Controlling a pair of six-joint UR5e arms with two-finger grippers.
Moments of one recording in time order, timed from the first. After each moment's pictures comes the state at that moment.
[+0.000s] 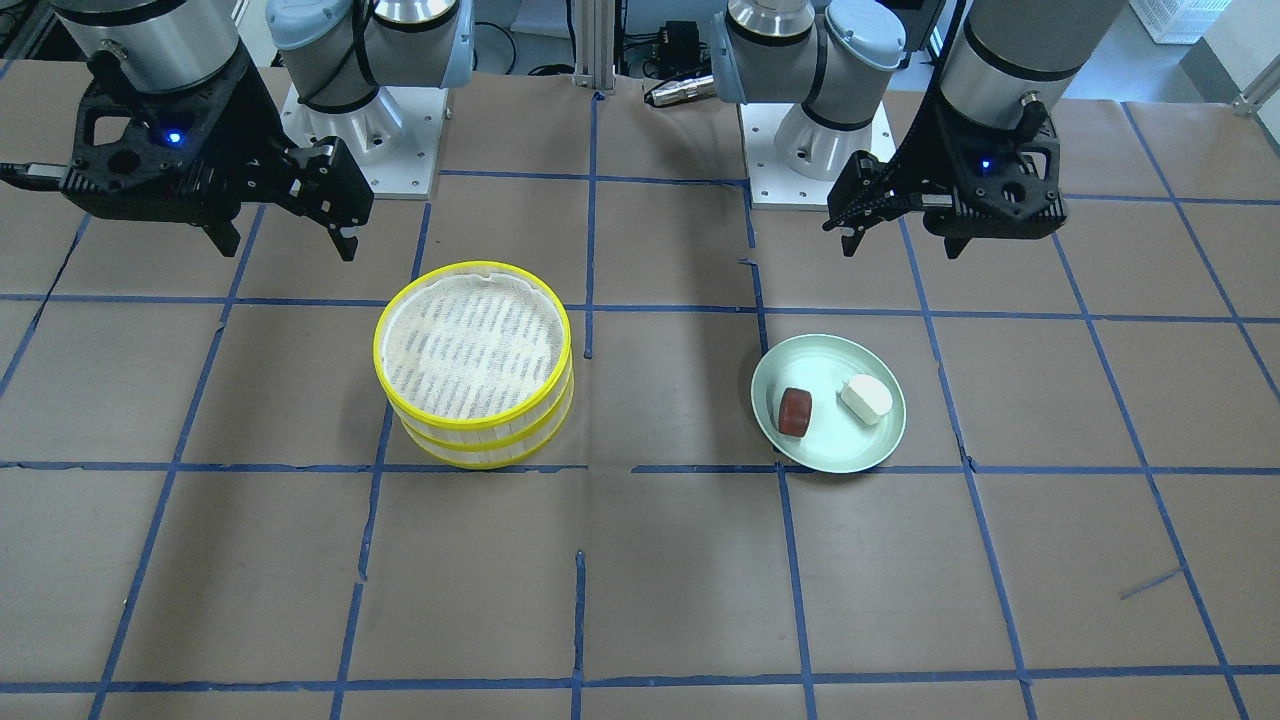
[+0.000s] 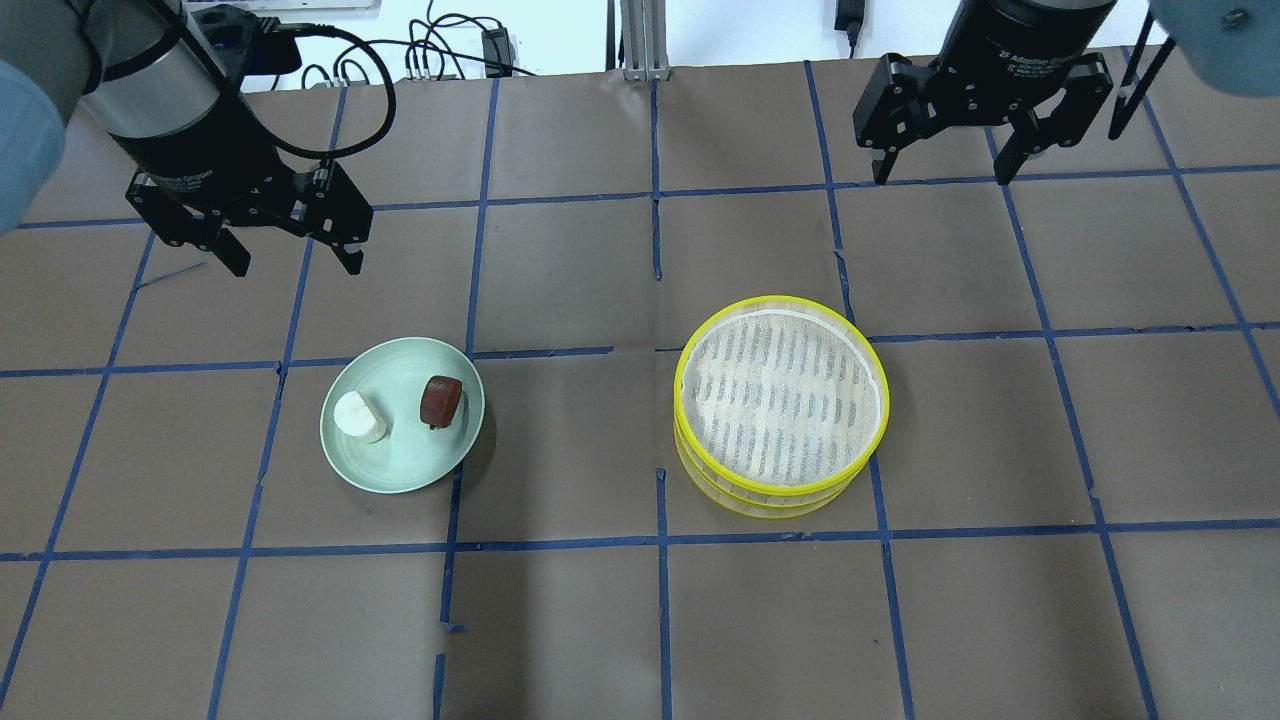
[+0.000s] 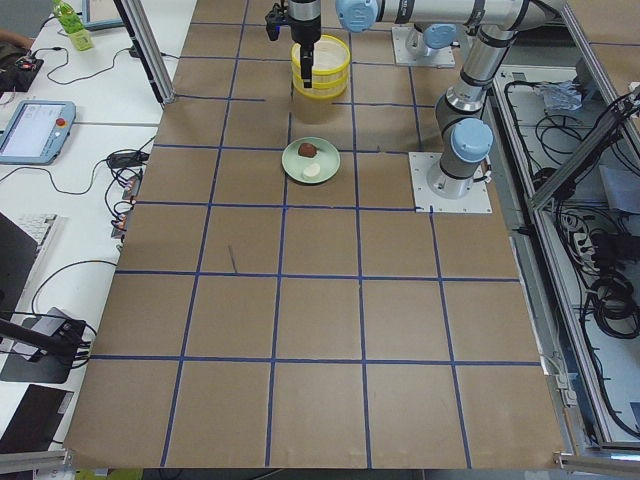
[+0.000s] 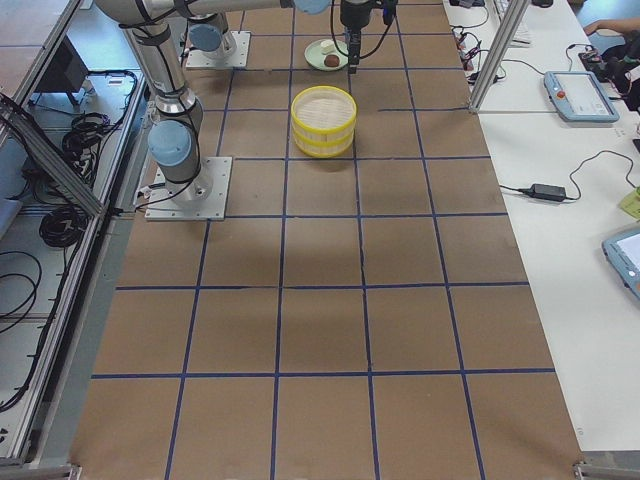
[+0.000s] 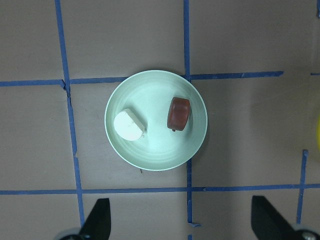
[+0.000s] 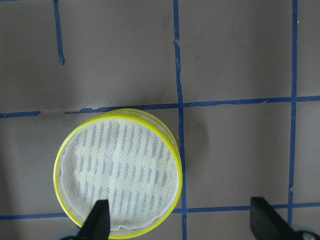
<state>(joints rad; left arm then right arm) -1.52 -1.55 -1.57 -1.63 1.60 0.07 1.59 -1.52 1.43 -1.50 -1.55 0.06</state>
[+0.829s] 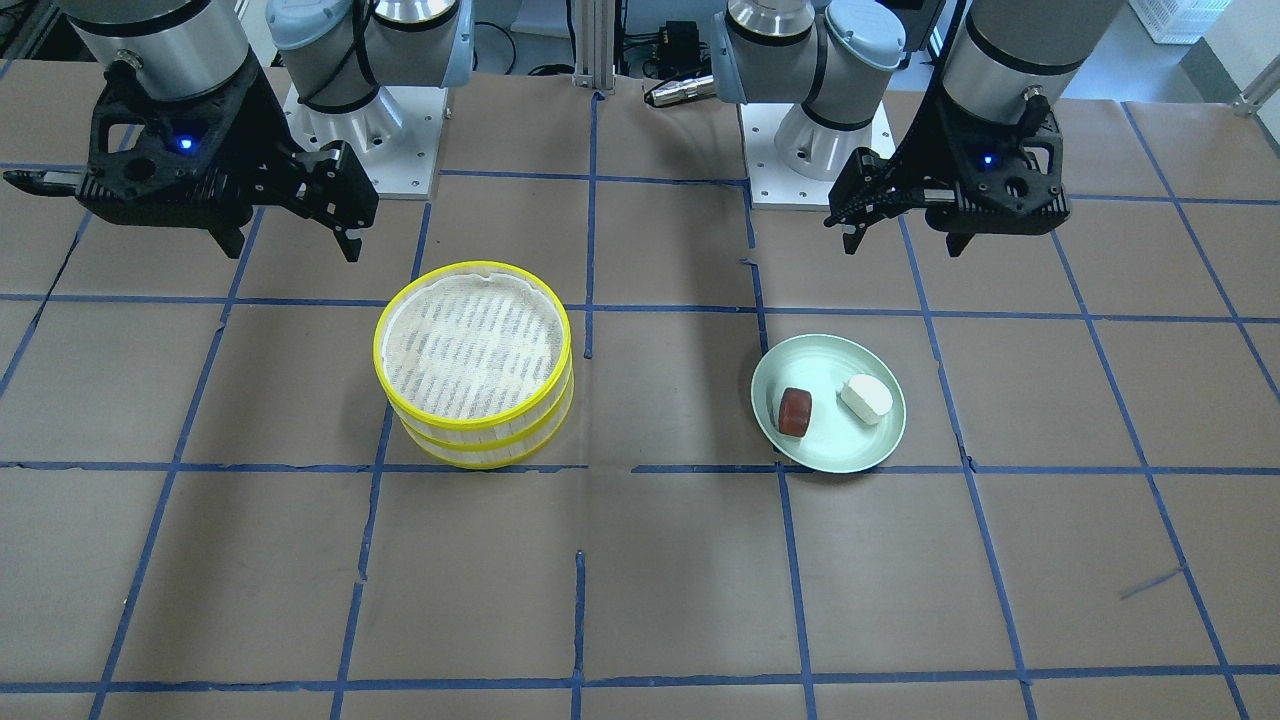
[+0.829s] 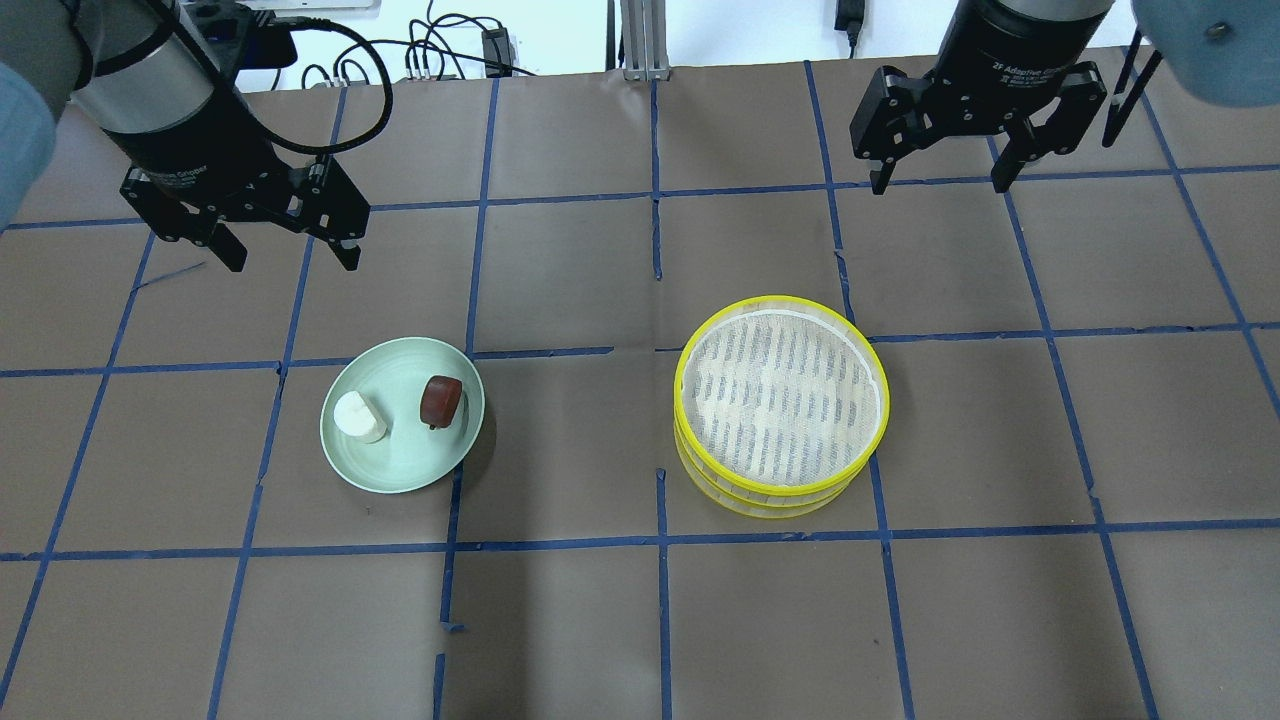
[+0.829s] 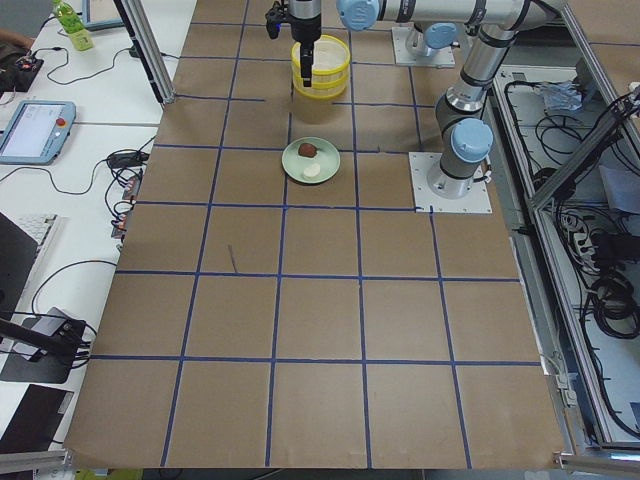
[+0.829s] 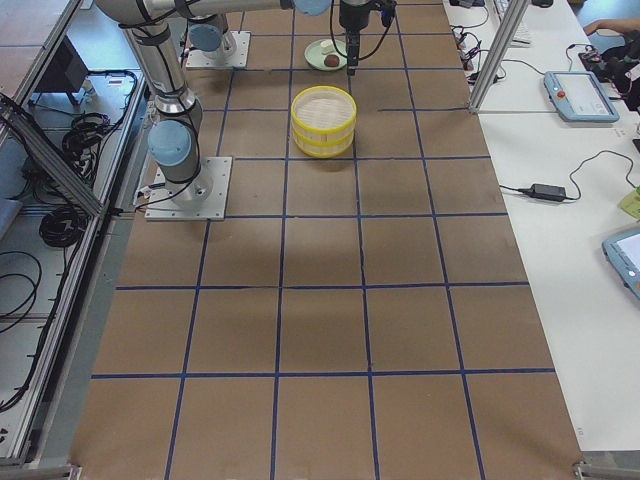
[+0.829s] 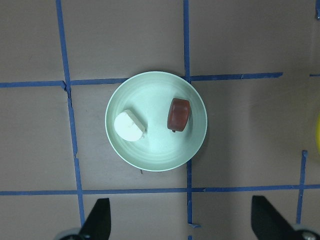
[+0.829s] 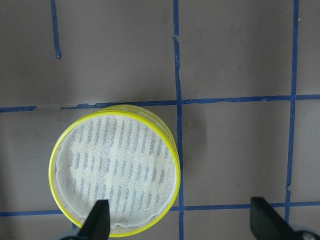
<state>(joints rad) -1.51 -1.55 -1.57 -1.63 1.60 0.08 1.60 -1.52 1.44 -1.50 -1.56 0.05</state>
